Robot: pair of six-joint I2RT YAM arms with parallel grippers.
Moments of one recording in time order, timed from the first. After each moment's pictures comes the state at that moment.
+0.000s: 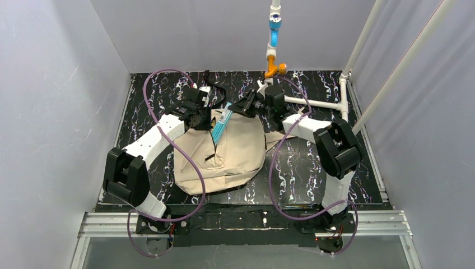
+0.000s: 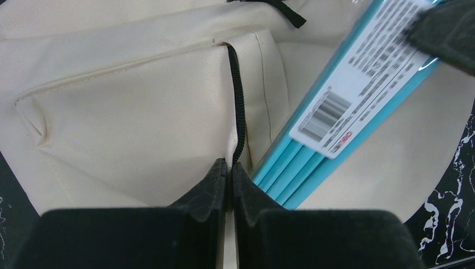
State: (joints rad) left arm -0.44 1.55 1.23 -0.59 -0.04 -0.33; right arm 0.54 1.88 1.19 0.45 -0.44 1.04
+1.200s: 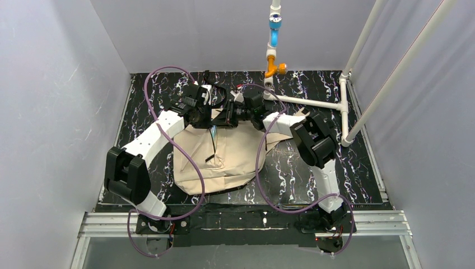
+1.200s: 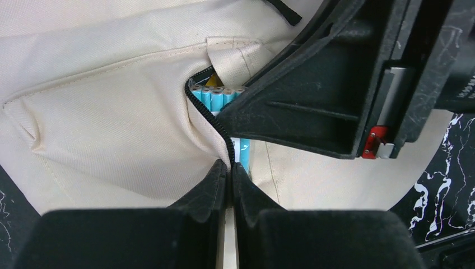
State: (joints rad) left arm -0.44 1.57 1.31 -0.68 0.02 -0.31; right arm 0.66 2.14 1.41 0.37 -0.70 1.04
